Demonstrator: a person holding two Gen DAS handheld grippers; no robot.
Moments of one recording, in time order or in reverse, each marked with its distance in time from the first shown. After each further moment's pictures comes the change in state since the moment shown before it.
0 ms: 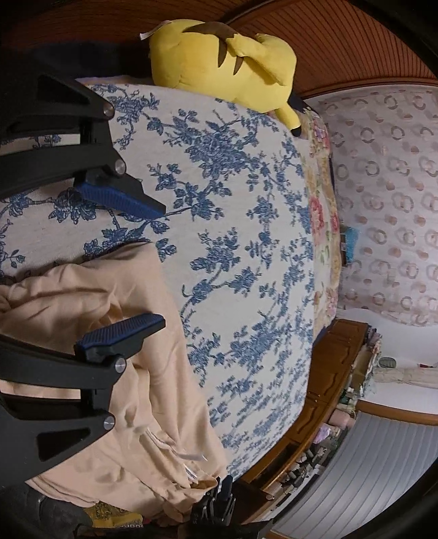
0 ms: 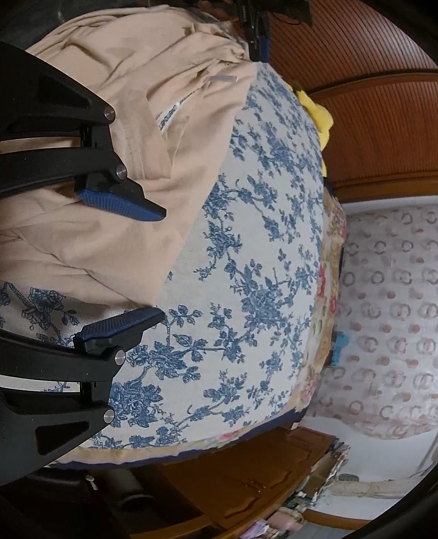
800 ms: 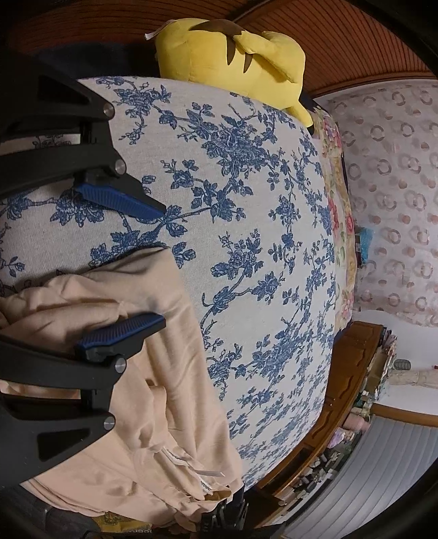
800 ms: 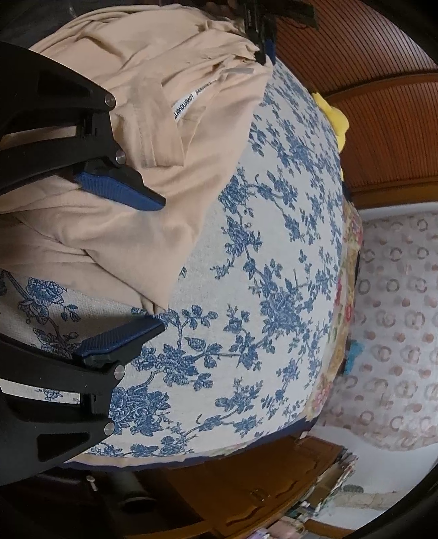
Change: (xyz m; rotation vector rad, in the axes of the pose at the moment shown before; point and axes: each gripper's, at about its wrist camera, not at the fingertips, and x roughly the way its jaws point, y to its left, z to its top) left arm 0.015 0.002 -0.003 0.015 0.060 0.013; right arm 0.011 -0.004 -0.002 -0.025 0.062 0.052
